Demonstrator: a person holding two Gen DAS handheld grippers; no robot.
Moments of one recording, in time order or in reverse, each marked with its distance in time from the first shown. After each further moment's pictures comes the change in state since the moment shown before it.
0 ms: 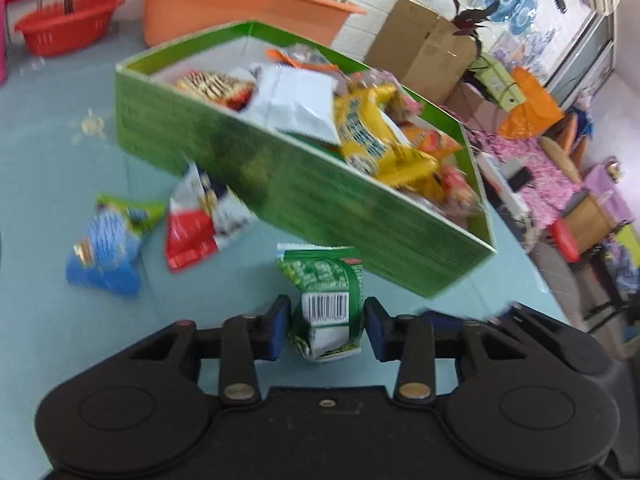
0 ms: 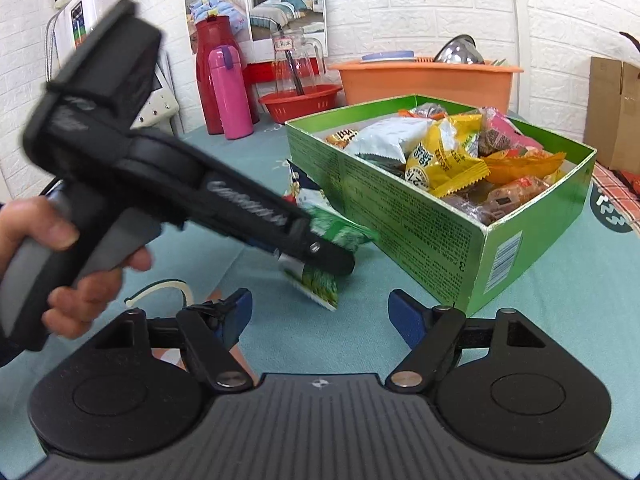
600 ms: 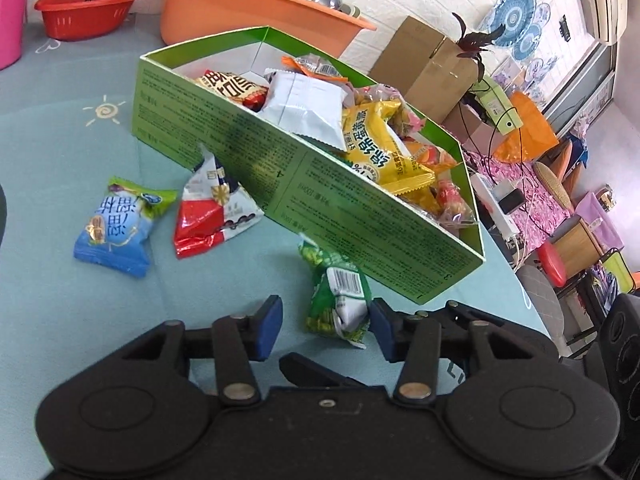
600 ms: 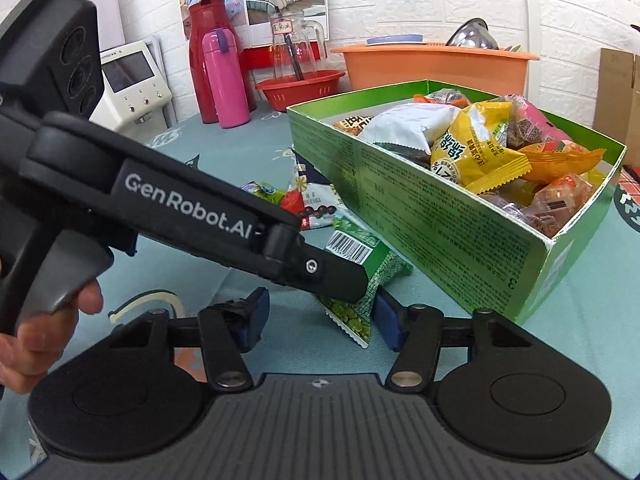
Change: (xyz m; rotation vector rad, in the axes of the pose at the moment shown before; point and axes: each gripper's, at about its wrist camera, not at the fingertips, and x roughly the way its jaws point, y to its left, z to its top) left arm -0.012 0.006 -0.003 -0.064 -0.056 -0.006; right arm 0.032 0.012 0.006 0.003 0.029 -0.017
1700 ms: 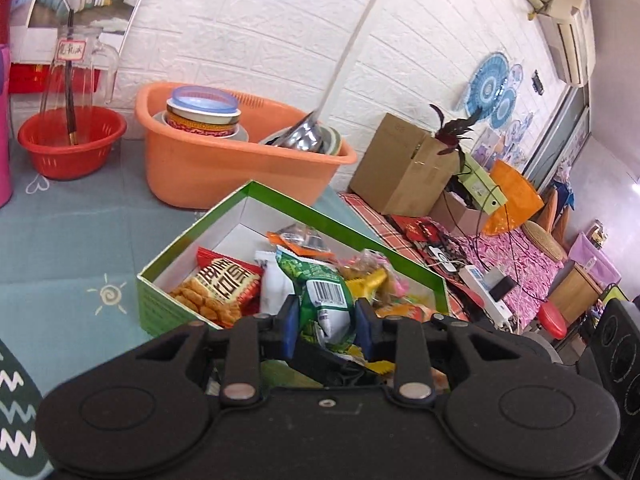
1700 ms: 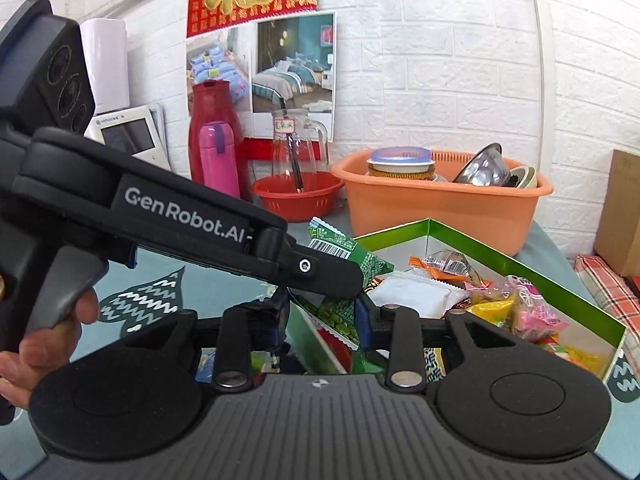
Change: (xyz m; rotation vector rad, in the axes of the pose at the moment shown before) left arm -0.026 -0.002 0.095 0.077 -0.240 -0.016; right arm 0.016 -0.002 0.098 -0.089 -0.206 -0.009
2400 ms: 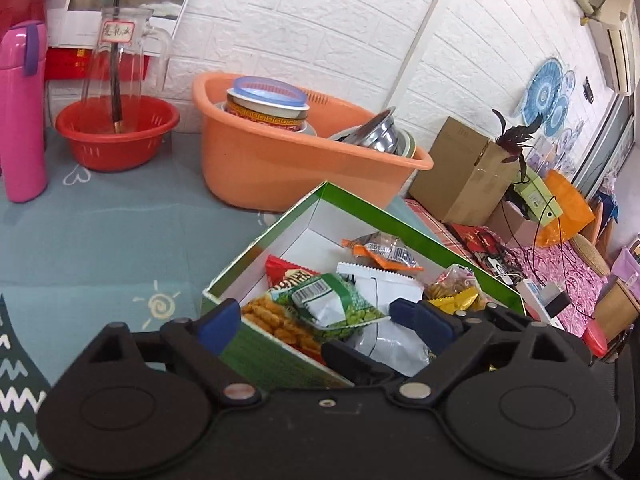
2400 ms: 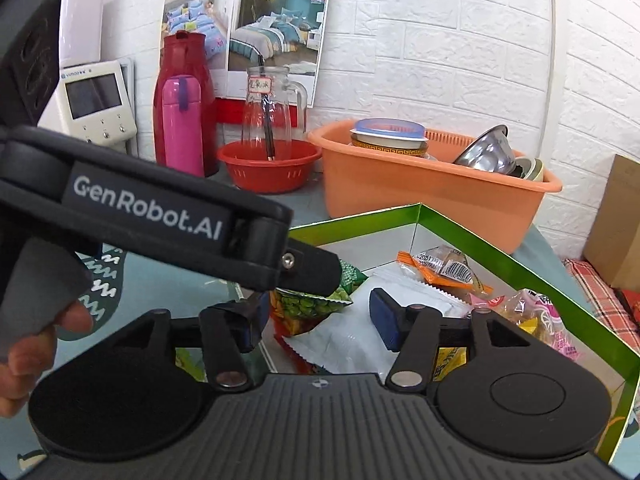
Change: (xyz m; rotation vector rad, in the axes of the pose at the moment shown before) left arm 0.021 0.039 0.004 -0.035 -0.007 0.140; right arm 0.045 -0.005 -0.001 -0.071 0.073 -0.081
